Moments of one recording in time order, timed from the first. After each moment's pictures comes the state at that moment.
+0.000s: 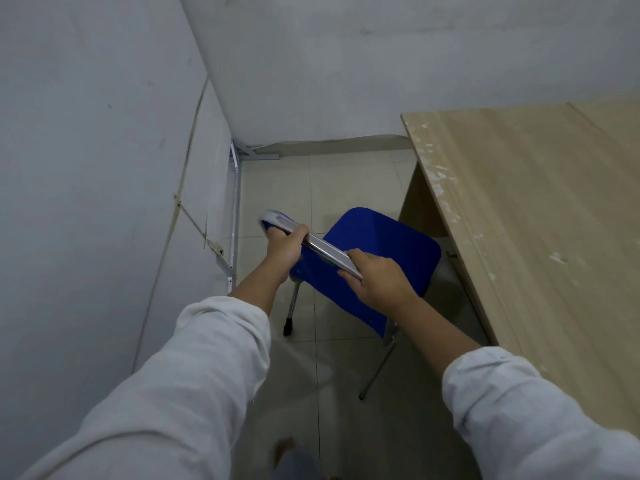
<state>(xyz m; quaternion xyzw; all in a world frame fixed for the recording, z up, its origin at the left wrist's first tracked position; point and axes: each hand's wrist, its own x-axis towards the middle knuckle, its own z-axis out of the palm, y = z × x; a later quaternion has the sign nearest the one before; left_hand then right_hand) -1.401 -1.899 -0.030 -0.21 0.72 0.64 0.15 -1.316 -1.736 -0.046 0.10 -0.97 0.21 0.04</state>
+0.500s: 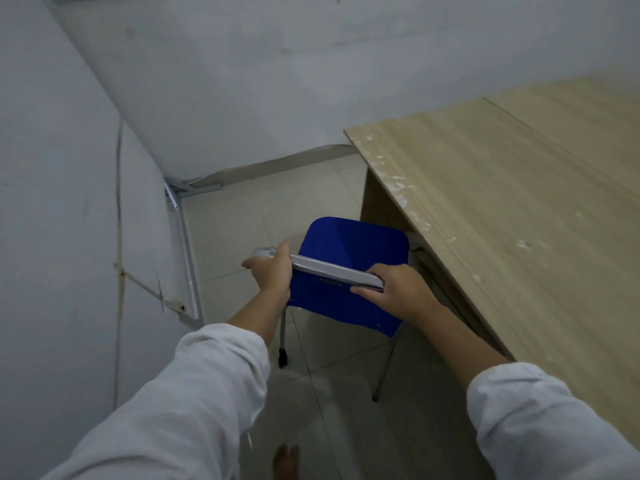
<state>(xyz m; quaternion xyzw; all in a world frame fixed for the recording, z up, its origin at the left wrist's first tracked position) -1.485 -1.880 -0.050 -0.24 0.70 0.67 0.10 -1.356 -1.706 -0.049 -0.08 -0.97 0.24 0.01</state>
